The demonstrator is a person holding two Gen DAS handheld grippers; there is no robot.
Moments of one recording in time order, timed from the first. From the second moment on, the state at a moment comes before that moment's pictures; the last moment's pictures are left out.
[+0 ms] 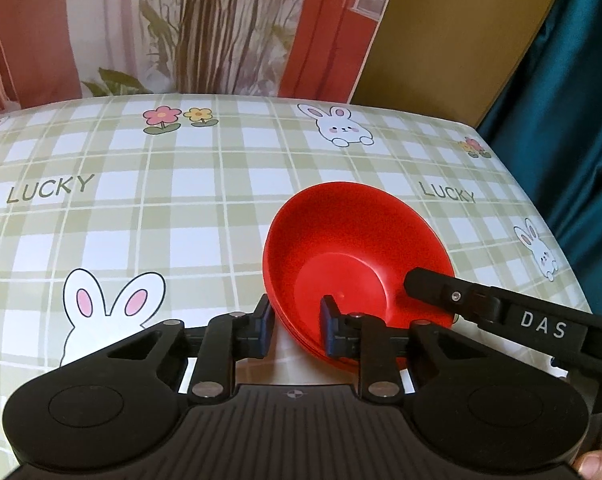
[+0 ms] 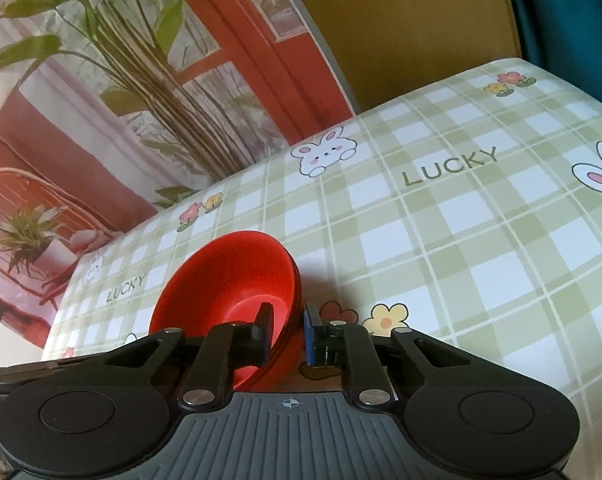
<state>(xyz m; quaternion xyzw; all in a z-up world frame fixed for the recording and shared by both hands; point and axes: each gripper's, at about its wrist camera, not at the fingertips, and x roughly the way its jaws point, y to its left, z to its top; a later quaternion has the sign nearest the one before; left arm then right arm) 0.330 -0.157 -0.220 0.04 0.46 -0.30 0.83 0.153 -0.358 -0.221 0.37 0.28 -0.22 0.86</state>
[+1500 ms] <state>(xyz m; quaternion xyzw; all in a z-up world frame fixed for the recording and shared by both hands) 0.245 -0.109 -0.115 0.04 0.35 -0.30 0.89 0.116 -0.294 -0.112 0.32 0.19 -0.20 0.91</state>
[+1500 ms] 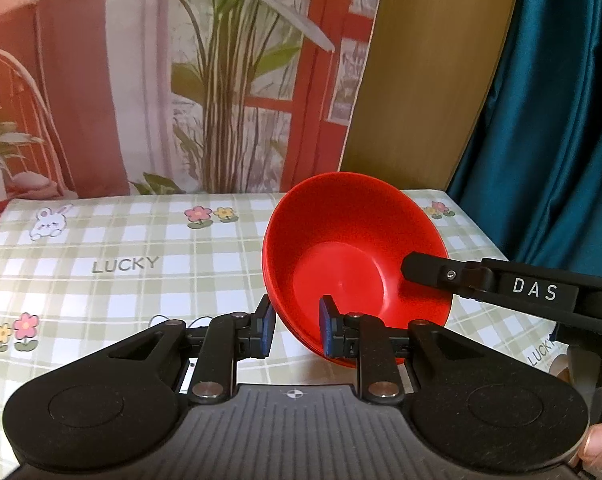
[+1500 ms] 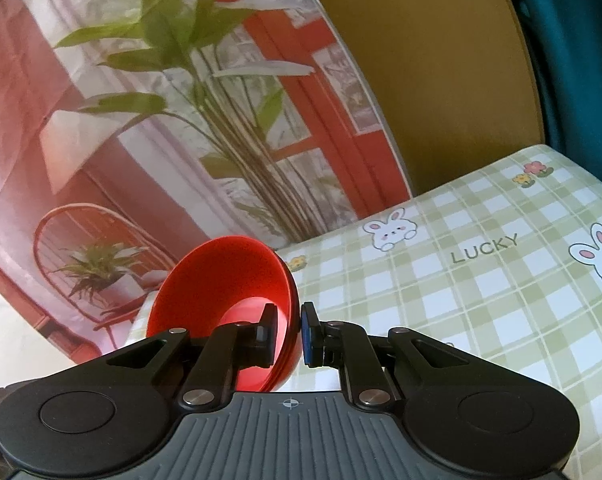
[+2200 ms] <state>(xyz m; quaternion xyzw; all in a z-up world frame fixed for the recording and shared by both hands) 0.196 -0.064 -0.124 0.03 0.35 -0.28 0.89 0.103 -0.236 -0.119 0.30 0.24 -0.18 0.91</state>
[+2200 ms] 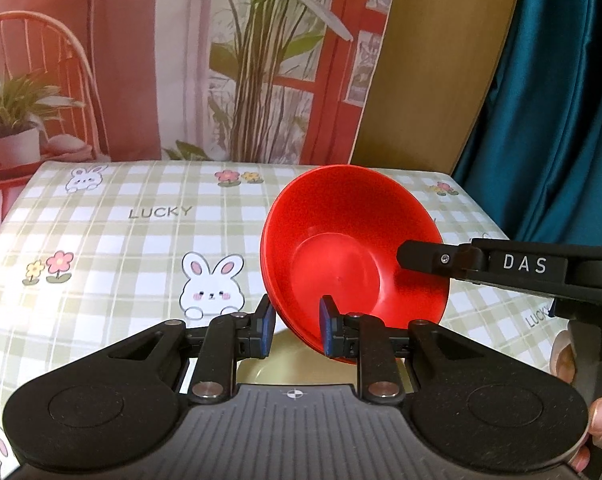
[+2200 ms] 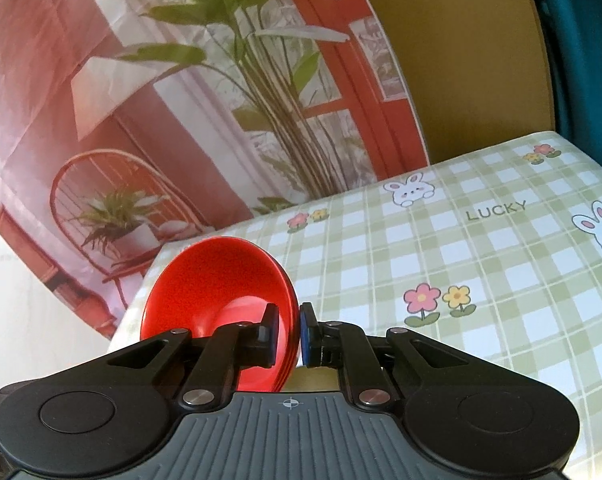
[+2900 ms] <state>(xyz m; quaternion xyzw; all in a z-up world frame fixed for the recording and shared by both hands) 0.181 -0.051 -0.143 0.01 0.36 -0.25 0.90 0.104 -0.217 -0.138 0.28 0.27 -0.17 0.91</state>
